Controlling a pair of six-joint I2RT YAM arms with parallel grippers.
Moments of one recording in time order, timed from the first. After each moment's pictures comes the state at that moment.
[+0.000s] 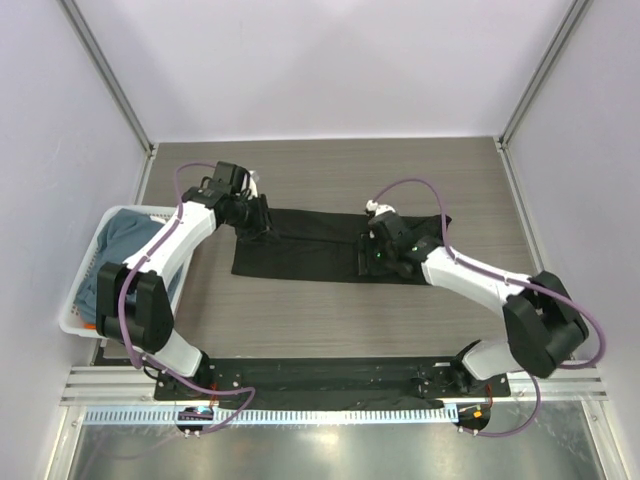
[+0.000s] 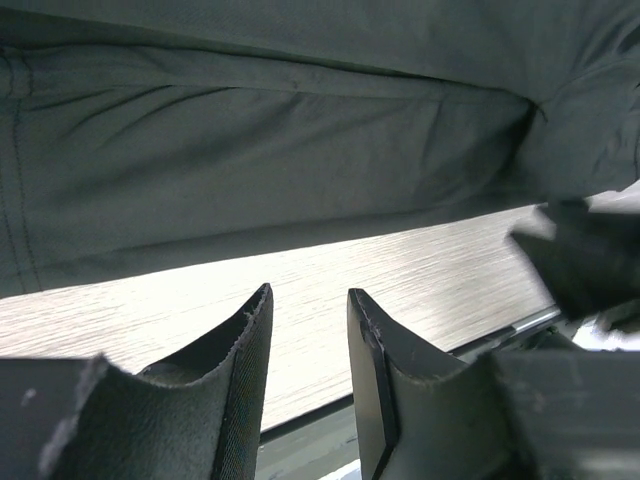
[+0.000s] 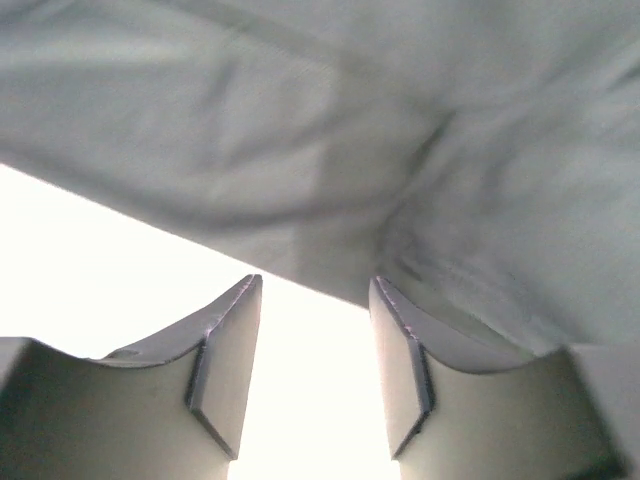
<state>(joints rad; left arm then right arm) -0.28 1.57 1.25 -0.74 0.33 -0.48 0.58 1.46 0.85 -0.28 0.02 0.42</state>
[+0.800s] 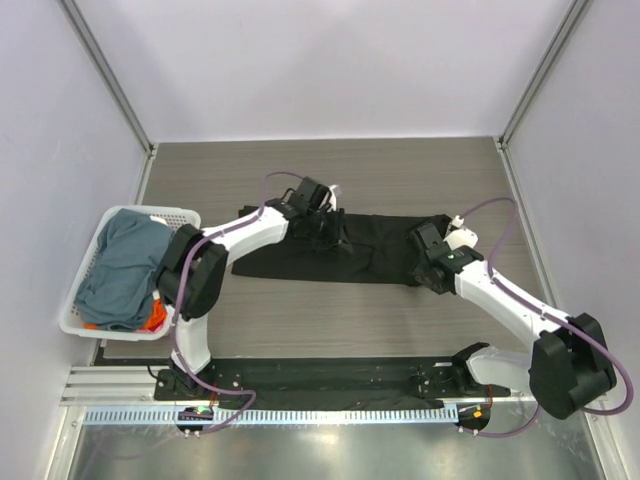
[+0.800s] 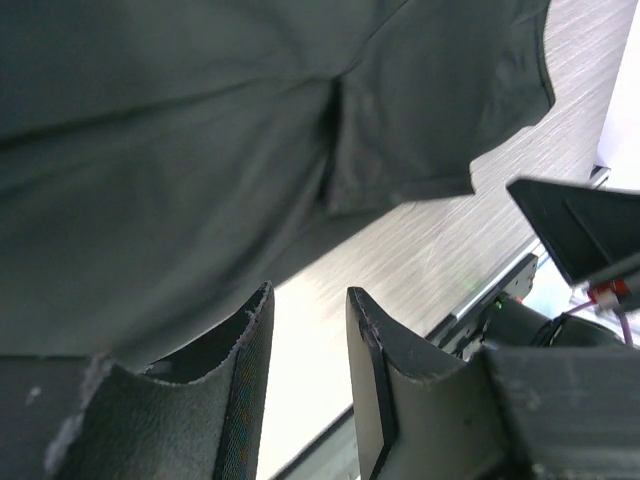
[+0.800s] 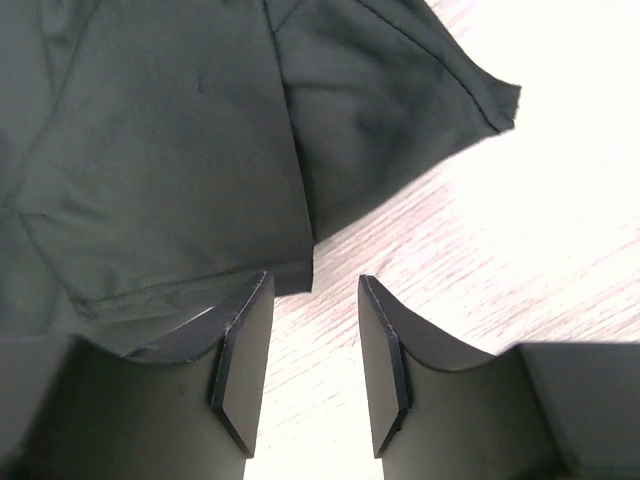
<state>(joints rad) -0.64 1.88 1.34 -0.37 0.42 -0.66 0.46 1.21 0.73 -0.69 0.48 1.03</state>
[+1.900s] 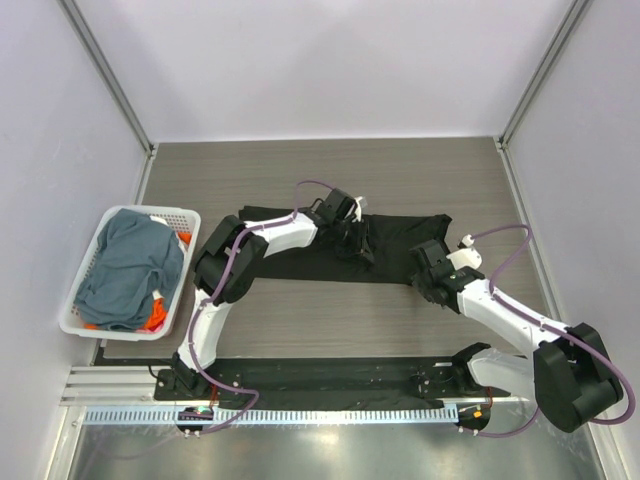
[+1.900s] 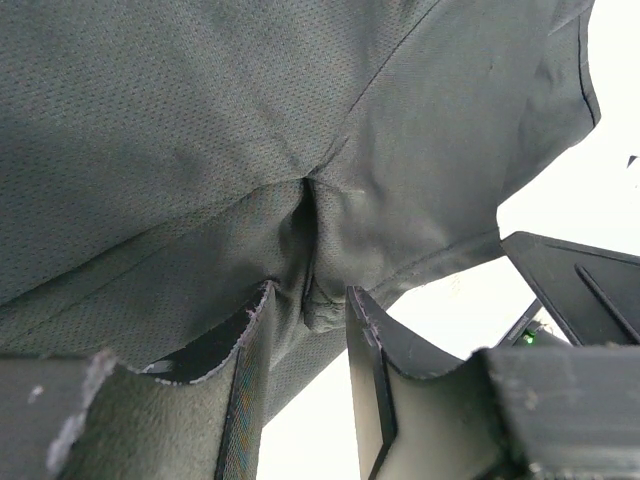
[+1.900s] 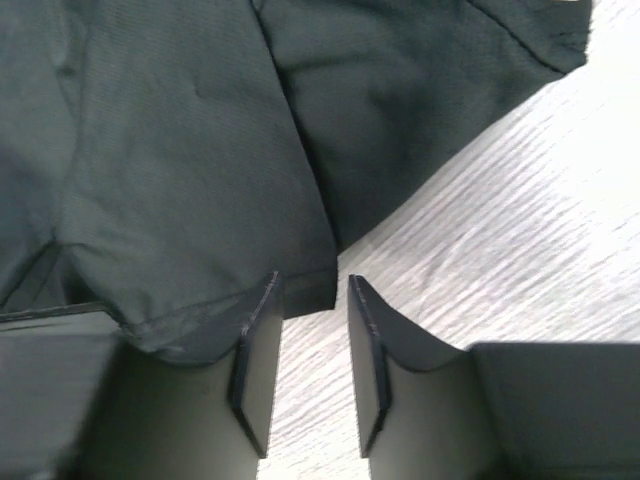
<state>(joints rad) -0.74 2.17 1.50 -0.22 0.45 -0.66 0.45 1.11 0.52 -0.46 0.45 1.27</state>
